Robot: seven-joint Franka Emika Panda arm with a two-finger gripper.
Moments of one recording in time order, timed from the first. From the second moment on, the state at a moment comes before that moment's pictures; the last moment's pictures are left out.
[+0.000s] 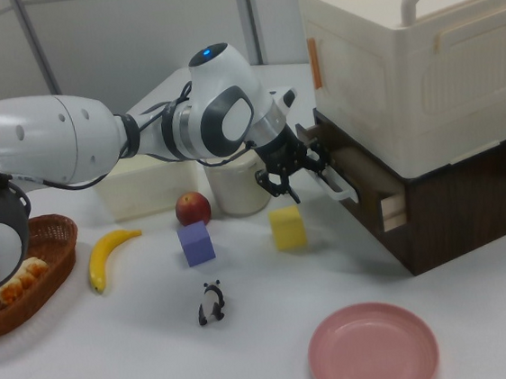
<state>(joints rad) -0.22 0.52 -0.02 -1.48 -0.25 2.34 -0.72</state>
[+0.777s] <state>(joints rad) -0.22 0.51 -0.01 -1.48 -0.26 2.32 -0.72</state>
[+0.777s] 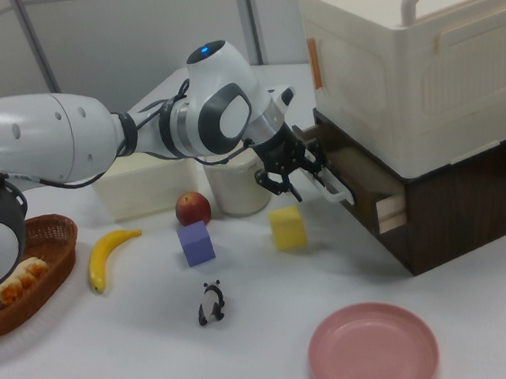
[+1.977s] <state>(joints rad) -0.22 0.47 0.02 -1.51 -0.26 2.24 -0.72</state>
